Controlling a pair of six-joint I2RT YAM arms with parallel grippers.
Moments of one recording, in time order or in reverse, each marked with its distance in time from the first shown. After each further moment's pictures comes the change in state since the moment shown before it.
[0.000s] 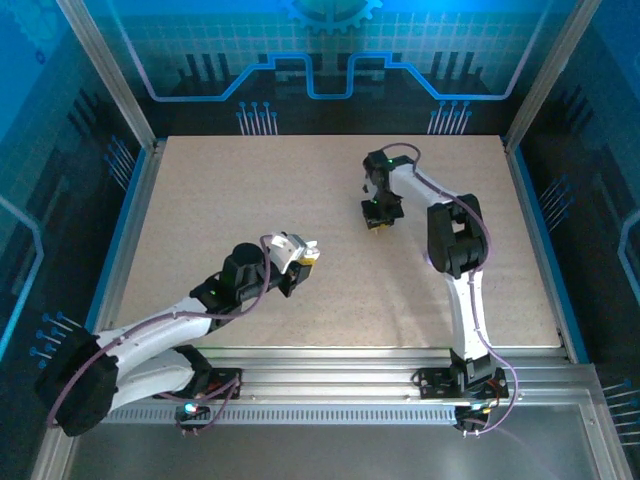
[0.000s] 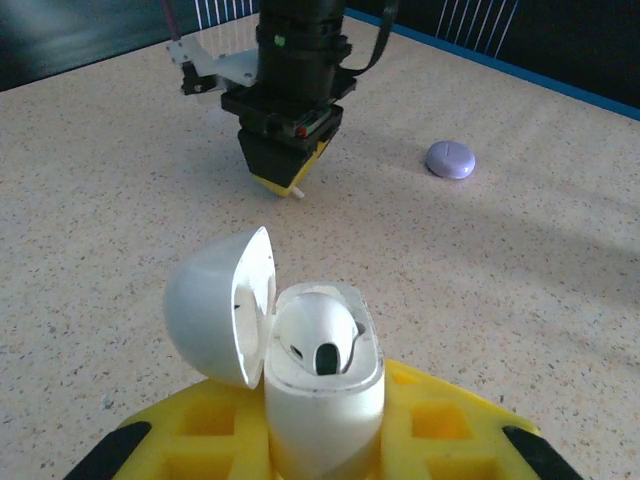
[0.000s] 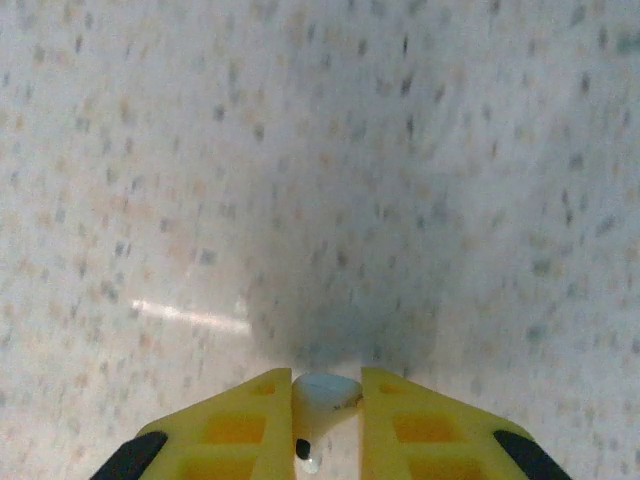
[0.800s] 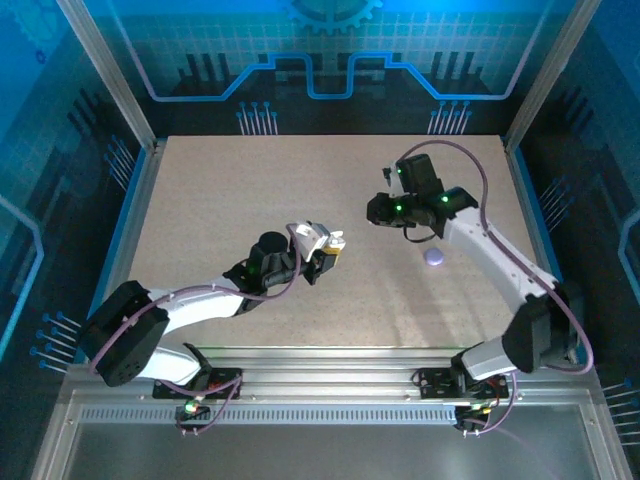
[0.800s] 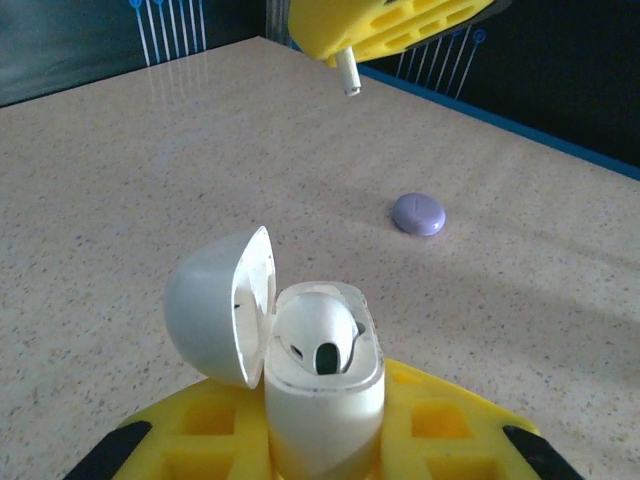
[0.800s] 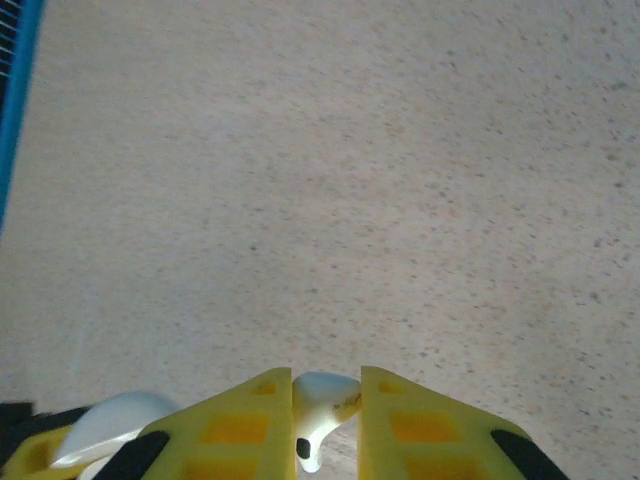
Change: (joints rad) left arm -0.043 0.319 0.117 0.283 0.047 -0.049; right arm 0.090 -0.832 -0.568 0.386 -0.161 0.311
